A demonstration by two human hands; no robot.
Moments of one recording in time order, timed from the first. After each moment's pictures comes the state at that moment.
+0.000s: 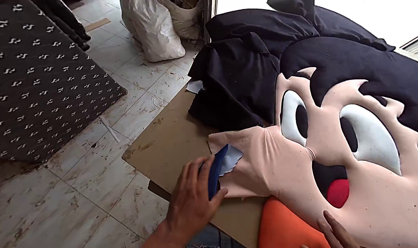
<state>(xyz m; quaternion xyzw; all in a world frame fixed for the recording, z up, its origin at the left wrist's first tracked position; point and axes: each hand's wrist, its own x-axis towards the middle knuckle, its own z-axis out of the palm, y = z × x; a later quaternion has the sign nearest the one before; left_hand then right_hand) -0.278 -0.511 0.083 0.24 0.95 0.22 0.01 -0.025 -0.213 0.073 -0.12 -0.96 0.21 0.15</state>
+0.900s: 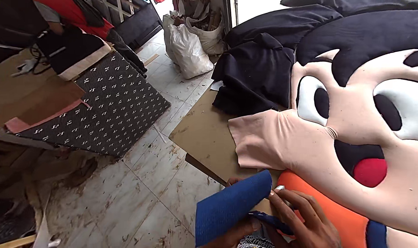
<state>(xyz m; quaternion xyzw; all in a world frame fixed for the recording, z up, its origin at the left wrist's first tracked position) -0.115 -0.504 0.115 0.11 0.42 0.87 0.24 -0.064 -0.300 0.120 0.07 -0.93 0.29 0.22</state>
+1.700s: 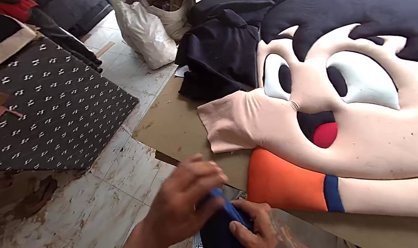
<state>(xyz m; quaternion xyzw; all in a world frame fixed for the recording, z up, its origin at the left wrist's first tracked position) -0.186 -0.538 0.153 0.46 0.81 0.37 0.00 -0.033 -0.323 0.102 -0.04 -0.78 0.60 -0.19</state>
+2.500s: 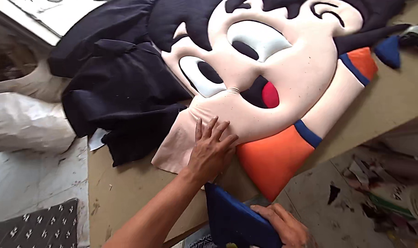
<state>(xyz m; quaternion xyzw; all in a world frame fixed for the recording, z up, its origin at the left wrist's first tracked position) -0.325 -0.357 0.051 0.76 0.63 0.17 0.02 -0.033 -0.442 0.091 -0.44 -0.80 0.40 0.08</state>
